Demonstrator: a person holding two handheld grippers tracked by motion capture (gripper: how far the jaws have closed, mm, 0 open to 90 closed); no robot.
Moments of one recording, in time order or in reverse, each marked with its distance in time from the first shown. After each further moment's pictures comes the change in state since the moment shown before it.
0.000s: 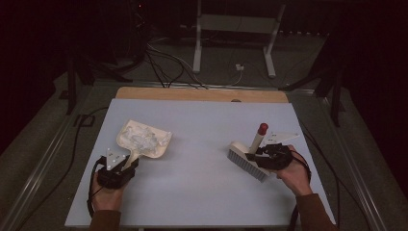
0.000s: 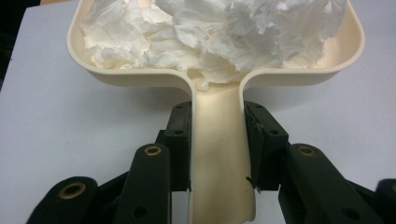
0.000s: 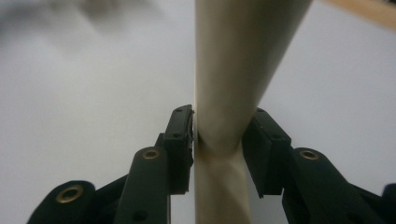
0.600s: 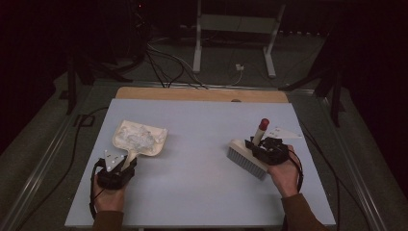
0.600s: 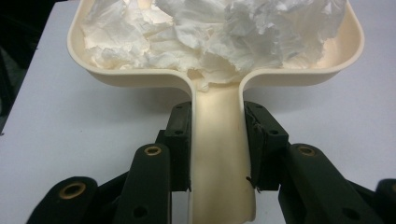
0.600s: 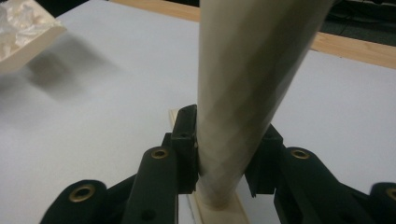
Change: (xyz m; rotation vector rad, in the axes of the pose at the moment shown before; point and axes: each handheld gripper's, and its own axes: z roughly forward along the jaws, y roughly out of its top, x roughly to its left) left arm -0.006 -0.004 0.001 -0.022 0.081 -0.072; right arm 0.012 0.011 0.007 -0.146 -0.198 0.194
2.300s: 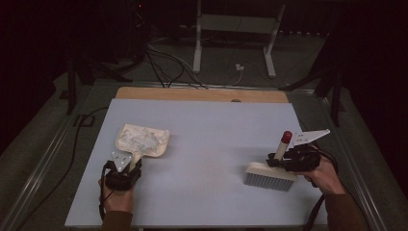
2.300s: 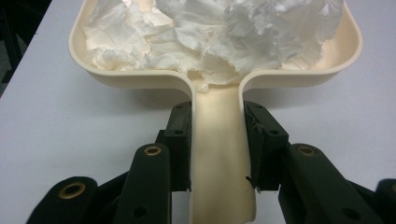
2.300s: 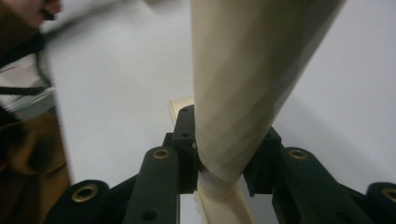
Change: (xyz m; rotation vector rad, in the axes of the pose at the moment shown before) left arm -0.020 -0.003 0.010 0.025 0.054 -0.020; right arm -0.069 -0.013 -0.049 0.208 0.428 -0.187
